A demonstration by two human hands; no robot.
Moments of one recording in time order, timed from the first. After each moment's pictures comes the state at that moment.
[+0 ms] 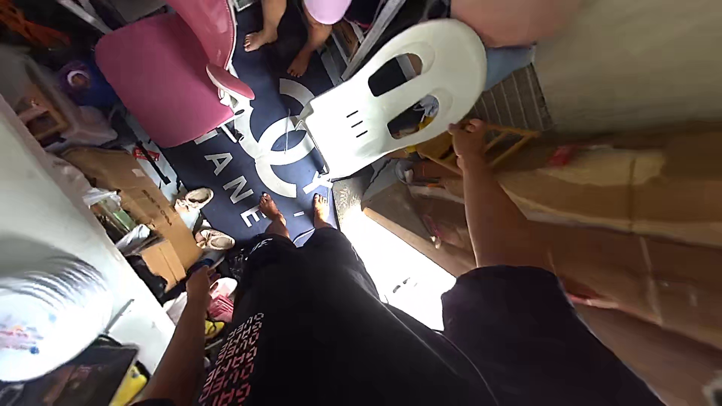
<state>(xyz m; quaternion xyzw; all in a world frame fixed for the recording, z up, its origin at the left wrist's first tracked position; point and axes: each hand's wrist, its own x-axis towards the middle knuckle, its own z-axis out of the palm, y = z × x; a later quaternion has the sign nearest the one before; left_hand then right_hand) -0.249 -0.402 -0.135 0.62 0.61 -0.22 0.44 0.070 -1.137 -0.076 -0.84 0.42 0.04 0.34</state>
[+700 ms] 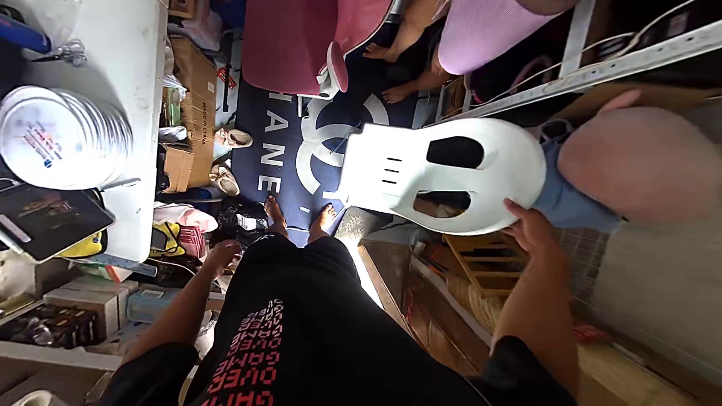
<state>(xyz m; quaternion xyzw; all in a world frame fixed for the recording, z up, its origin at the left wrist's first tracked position) -0.323 -0.531 -0.115 0.59 0.56 -0.32 0.48 0.166 -1.130 -0.043 -0.80 0.25 0.29 0.46</state>
